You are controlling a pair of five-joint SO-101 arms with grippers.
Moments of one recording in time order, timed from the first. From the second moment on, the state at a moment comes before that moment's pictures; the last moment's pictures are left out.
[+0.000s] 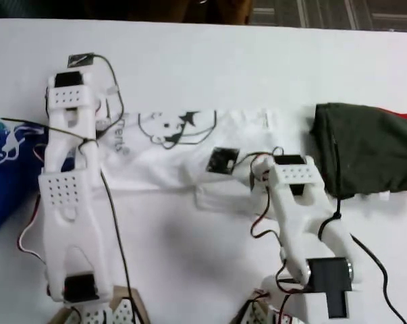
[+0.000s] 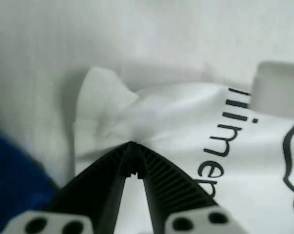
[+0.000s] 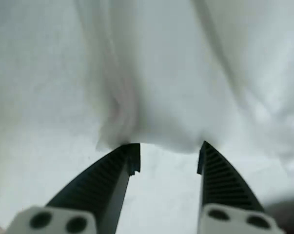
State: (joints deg) left arm -15.7 59.7 -55.3 89.1 5.8; right arm -5.7 -10.2 45.8 58.0 69.1
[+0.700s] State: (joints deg) left arm -15.7 59.7 -55.3 89.1 5.8; right arm -5.8 -2.9 32.8 57.4 69.1
